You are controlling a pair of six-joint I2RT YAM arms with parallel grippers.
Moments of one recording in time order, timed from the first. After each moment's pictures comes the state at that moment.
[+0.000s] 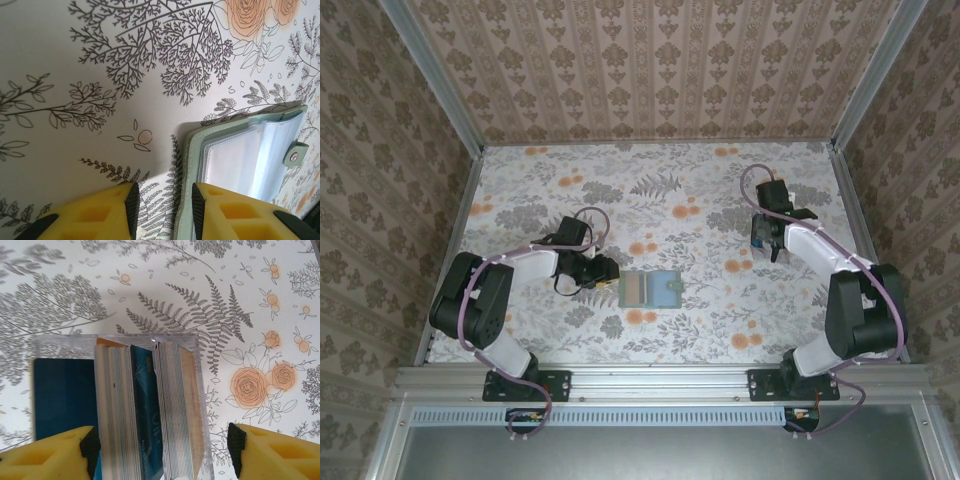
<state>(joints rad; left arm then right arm) -0.42 1.61 0.74 -0.30 0.54 -0.56 0.11 1.50 0.97 -0.53 0.39 0.29</state>
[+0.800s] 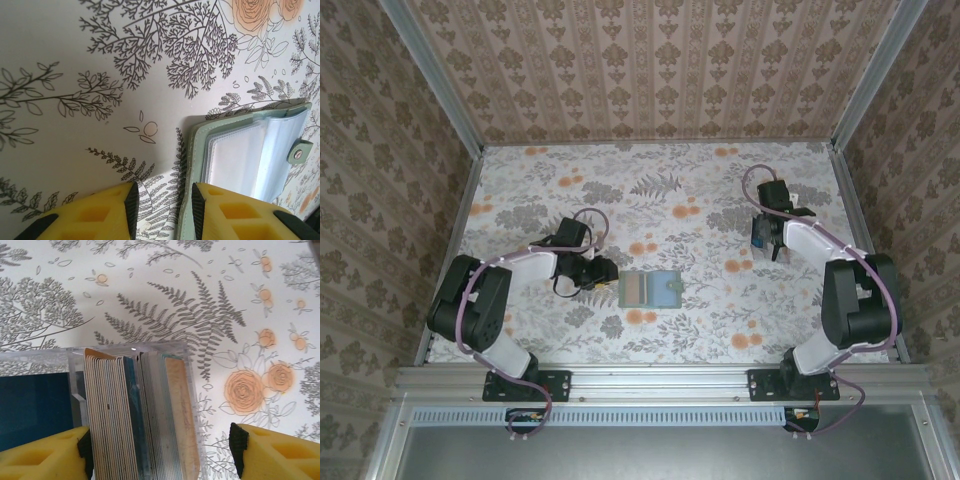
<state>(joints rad) -0.42 1.59 0.73 -0.31 0.52 -0.56 0.08 1.57 0.97 -0.49 0.44 0.31</state>
